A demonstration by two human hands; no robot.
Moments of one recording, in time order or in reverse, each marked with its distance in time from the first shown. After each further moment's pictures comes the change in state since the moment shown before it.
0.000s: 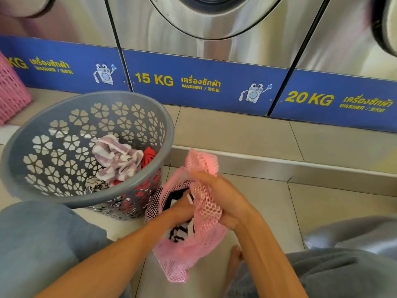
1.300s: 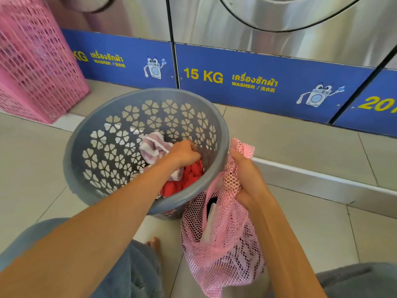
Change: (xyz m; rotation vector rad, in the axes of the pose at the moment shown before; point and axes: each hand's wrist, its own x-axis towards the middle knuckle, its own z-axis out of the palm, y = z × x) left_hand 0.020 0.000 -0.207 0.185 0.374 -0.076; right_hand 0.131 -0.003 0.049 0.130 0.185 -0.026
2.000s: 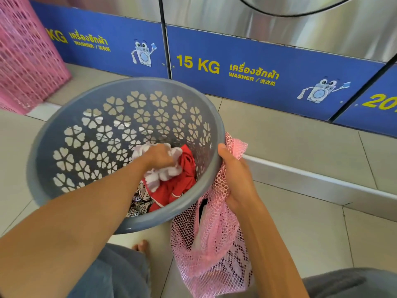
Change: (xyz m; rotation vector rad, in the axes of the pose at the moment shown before) left_hand 0.062 -0.074 0.018 0.129 -0.118 -0.081; right_hand 0.035 0.012 0.009 -0.051 0.052 -0.021
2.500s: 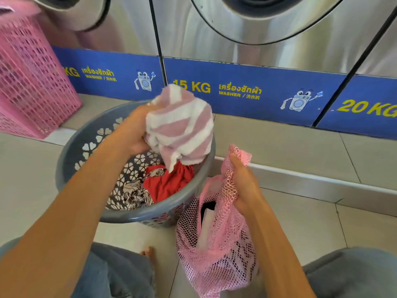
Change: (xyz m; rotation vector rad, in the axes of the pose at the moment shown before) left_hand -0.164 0.086 -0.127 -1.347 -0.071 0.372; right_hand -0.048 -0.019 -0.031 0.082 0.016 -0.009
